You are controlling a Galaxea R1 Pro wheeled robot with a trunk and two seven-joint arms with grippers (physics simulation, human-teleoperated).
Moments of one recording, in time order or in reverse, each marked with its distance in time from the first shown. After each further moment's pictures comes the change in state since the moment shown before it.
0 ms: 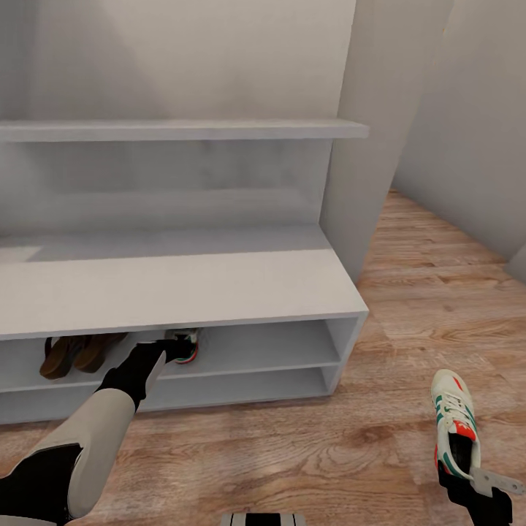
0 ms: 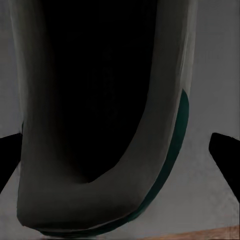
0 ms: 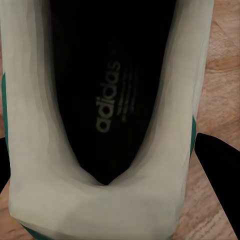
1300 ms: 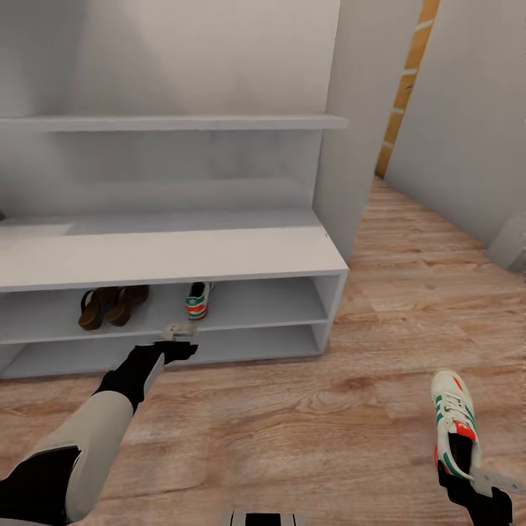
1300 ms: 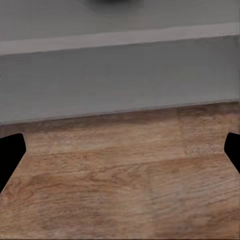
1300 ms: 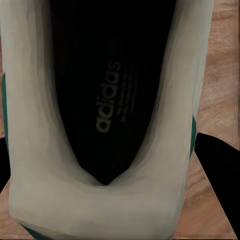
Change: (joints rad) left arm 0.011 0.007 0.000 -0.002 0.000 -0.008 -0.002; right arm 0.000 0.000 0.000 0.000 0.001 0.000 0.000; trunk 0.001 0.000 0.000
